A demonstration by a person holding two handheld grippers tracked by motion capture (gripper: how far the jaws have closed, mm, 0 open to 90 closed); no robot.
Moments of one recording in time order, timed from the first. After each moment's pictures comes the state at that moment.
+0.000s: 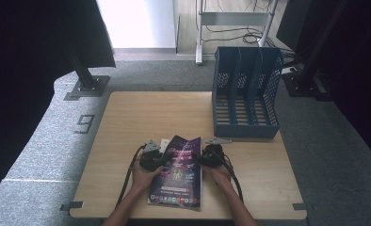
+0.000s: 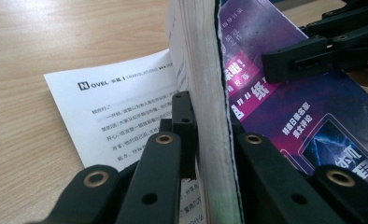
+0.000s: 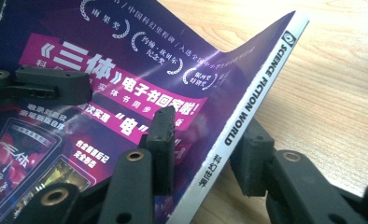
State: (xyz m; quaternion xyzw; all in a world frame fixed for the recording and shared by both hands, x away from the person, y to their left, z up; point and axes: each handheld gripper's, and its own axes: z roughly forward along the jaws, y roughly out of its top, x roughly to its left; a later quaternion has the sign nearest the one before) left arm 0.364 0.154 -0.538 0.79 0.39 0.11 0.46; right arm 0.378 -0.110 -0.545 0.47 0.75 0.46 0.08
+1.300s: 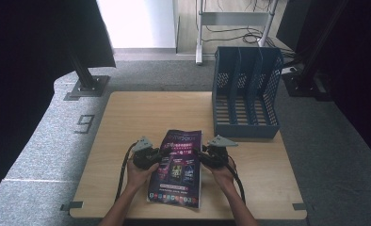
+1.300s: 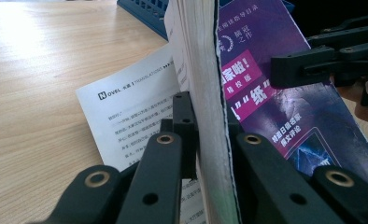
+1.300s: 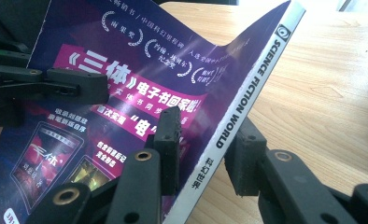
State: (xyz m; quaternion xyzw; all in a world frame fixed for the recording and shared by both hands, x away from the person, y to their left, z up) left arm 0.354 0.169 -0.505 0.76 0.36 0.11 0.53; right arm 0.350 -0.112 -0.498 0.42 0.74 0.51 0.15
